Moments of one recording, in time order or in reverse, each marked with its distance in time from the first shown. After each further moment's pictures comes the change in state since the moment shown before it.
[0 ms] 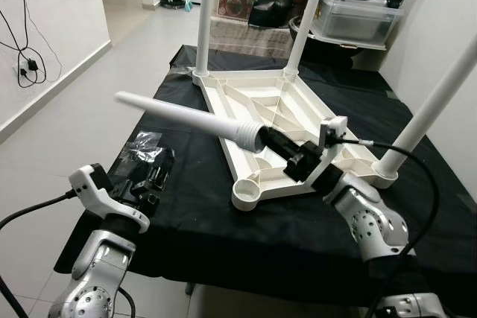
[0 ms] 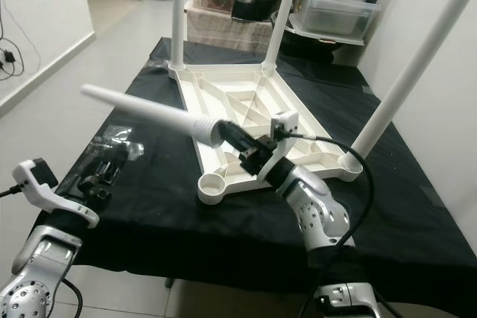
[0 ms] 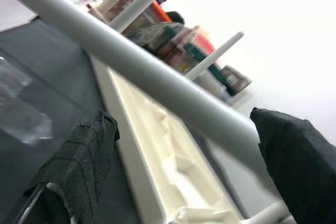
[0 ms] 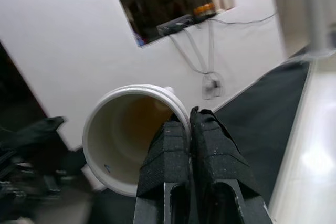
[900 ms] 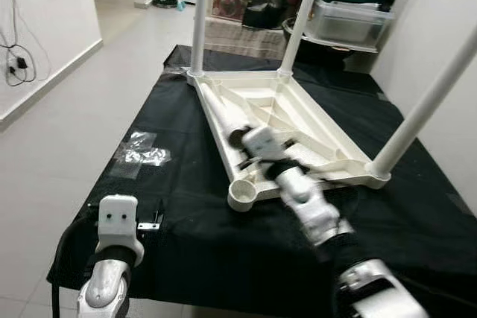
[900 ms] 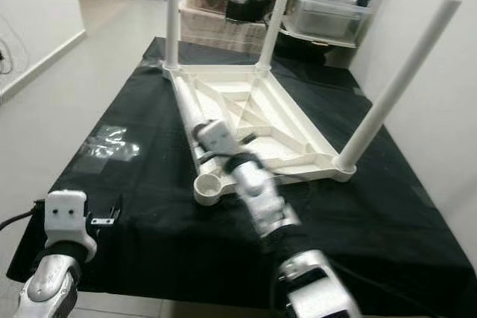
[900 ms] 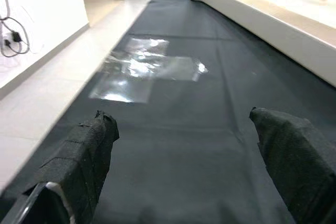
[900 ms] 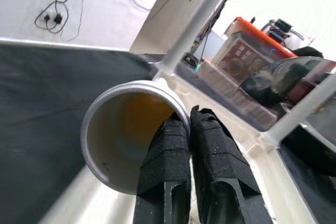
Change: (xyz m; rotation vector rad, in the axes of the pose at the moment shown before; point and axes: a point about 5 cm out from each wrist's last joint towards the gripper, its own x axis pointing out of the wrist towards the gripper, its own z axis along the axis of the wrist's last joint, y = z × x) left arm -0.032 0.039 -0.027 0.910 0.174 0.371; right arm 0.043 -0.026 -0.003 -0.973 0.129 -0.426
